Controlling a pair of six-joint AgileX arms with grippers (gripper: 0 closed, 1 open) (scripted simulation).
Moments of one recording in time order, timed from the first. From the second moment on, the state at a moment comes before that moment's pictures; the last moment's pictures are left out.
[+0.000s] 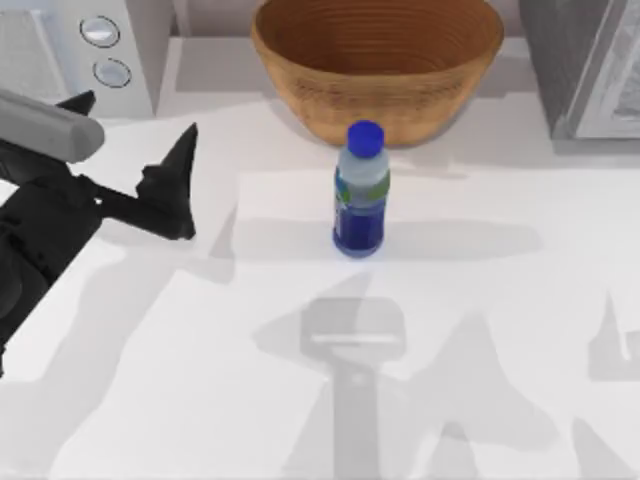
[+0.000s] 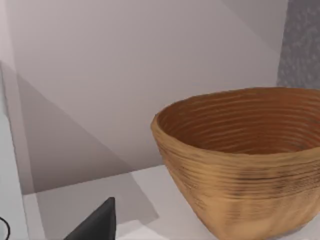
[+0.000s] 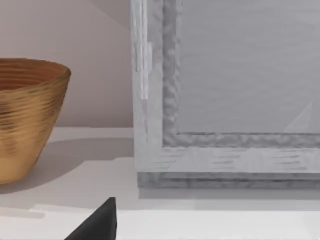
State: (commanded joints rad) left arm -0.29 1.28 0.36 0.91 0.17 0.01; right arm 0.00 0.00 0.00 0.00 0.00 0.00
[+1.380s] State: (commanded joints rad) left arm -0.53 2.34 0.68 1.64 0.30 0.01; right arm 0.00 0.00 0.00 0.00 0.00 0.00
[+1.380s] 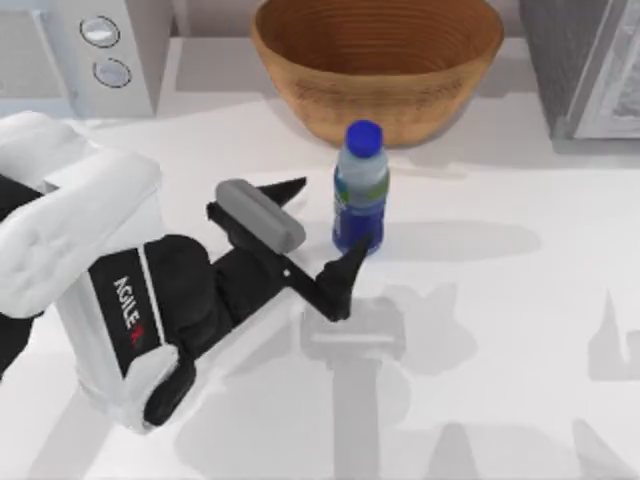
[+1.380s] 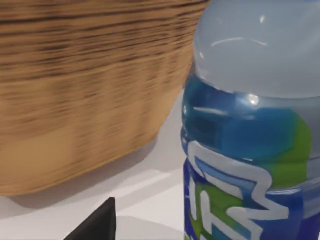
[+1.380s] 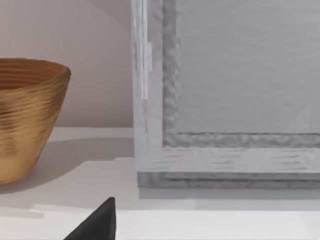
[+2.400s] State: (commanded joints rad) left arm -0.58 2.41 0.95 1.45 0.25 0.01; right arm 0.00 0.00 0.00 0.00 0.00 0.00
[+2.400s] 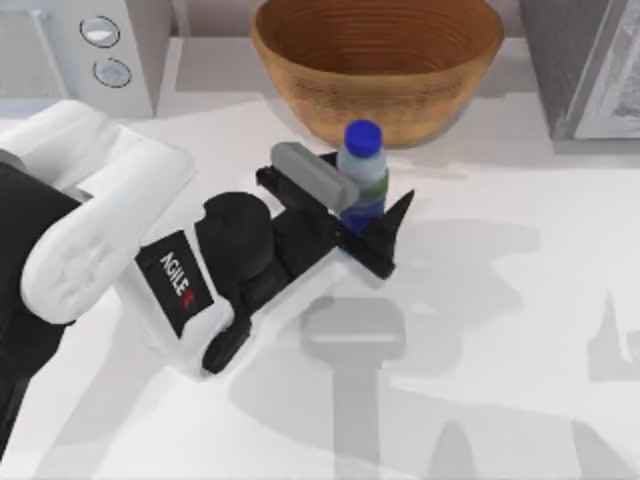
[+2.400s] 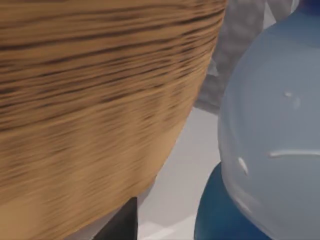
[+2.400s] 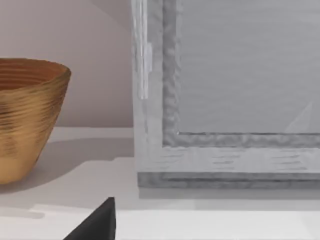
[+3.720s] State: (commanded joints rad) left arm -0.56 2.34 0.88 1.42 0.27 0.01; right arm 0.00 0.00 0.00 0.00 0.00 0.00
